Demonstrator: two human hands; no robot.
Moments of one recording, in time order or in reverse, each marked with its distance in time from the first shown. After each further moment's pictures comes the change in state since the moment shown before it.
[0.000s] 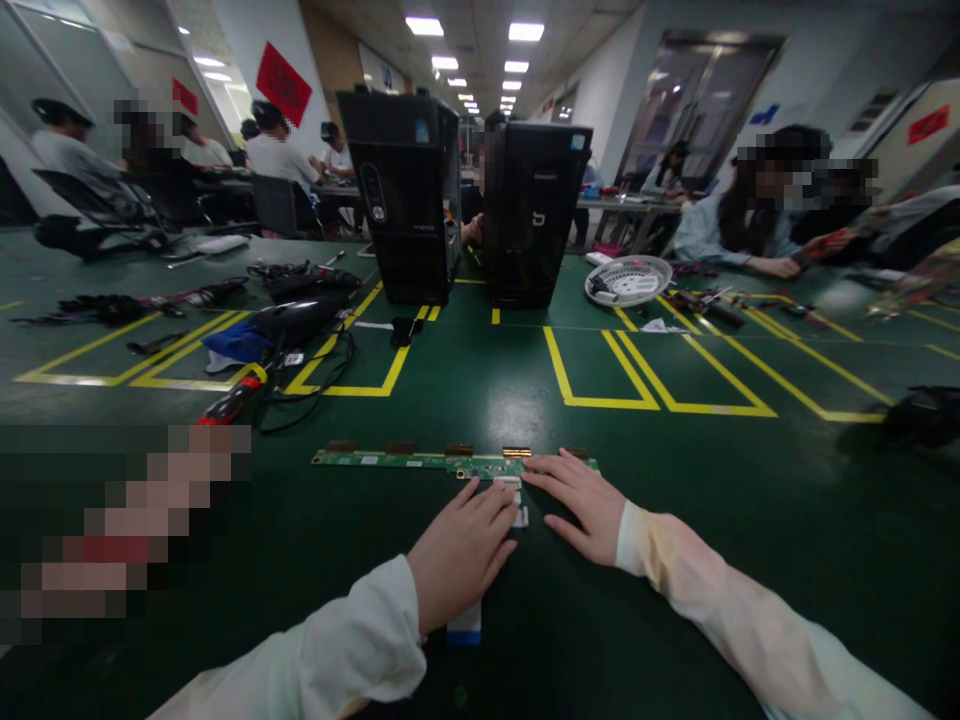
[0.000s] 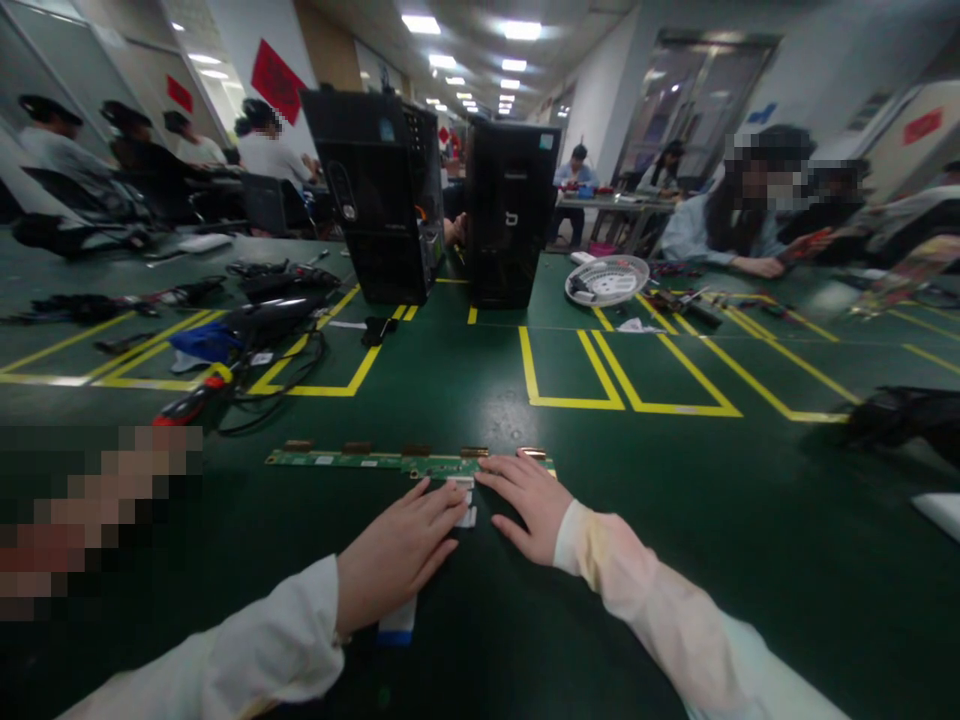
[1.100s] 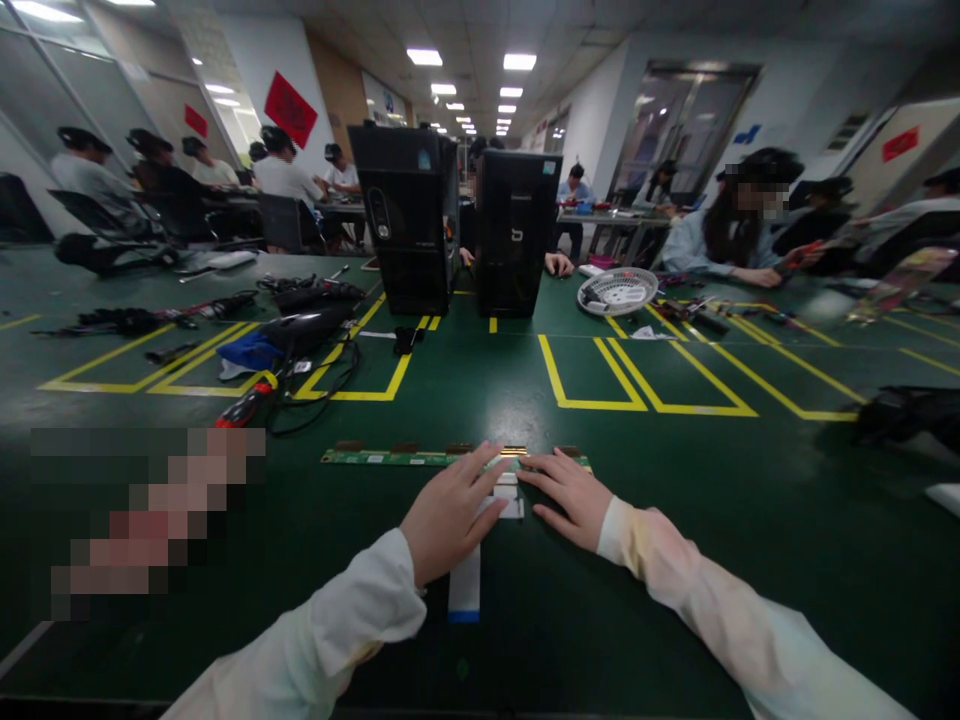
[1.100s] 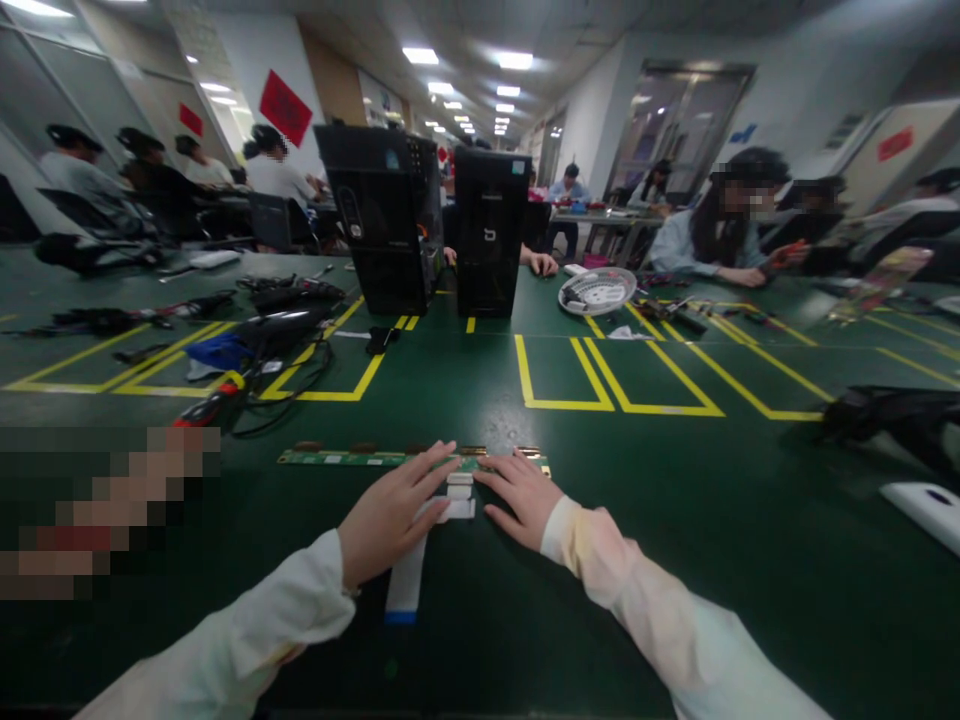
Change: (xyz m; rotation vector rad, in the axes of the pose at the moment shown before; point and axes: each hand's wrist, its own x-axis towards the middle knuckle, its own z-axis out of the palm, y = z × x) left_hand 0.003 -0.012 -0.016 0.019 0.209 -0.029; right_hand 0.001 -0.005 0.004 -0.060 0.025 0.003
